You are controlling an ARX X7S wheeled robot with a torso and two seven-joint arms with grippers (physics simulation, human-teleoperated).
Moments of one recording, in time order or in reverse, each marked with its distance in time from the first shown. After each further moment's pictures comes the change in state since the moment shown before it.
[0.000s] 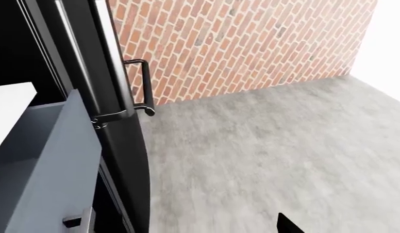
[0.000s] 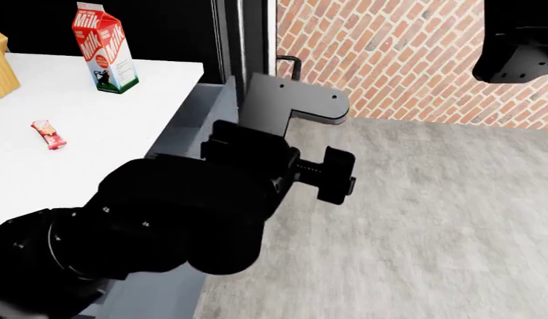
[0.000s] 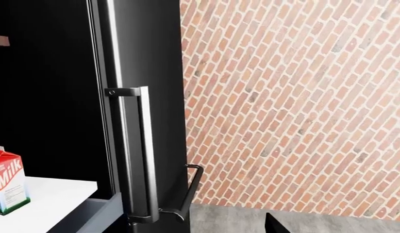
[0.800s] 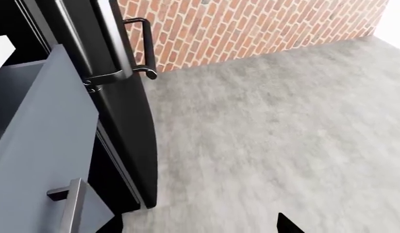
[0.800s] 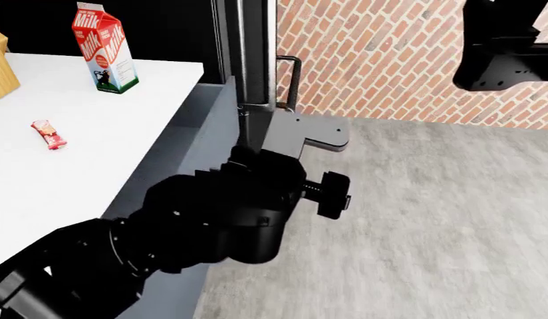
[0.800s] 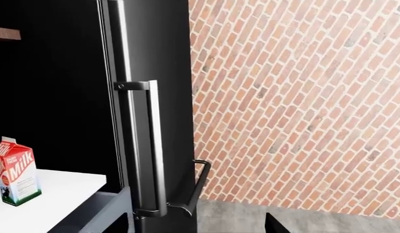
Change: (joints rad) left arm 0.069 0.086 0.111 -0.254 0.152 0.024 0.159; right arm -0.037 -0.028 0.004 -0.003 -0.013 -0.014 -0.008
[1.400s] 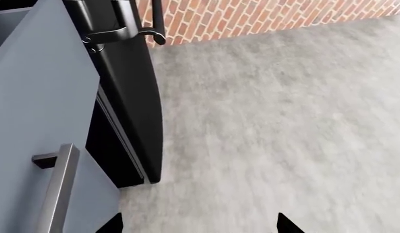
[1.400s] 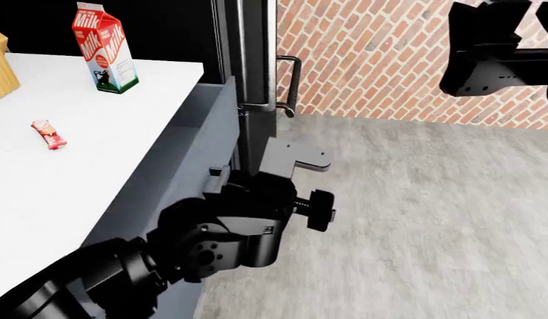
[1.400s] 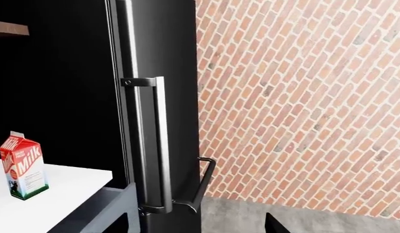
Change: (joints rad) left arm 0.095 0.039 0.064 -0.212 0.129 0.091 0.149; right arm -0.020 -0.023 0.003 -0.003 -0.009 -0.004 -0.002
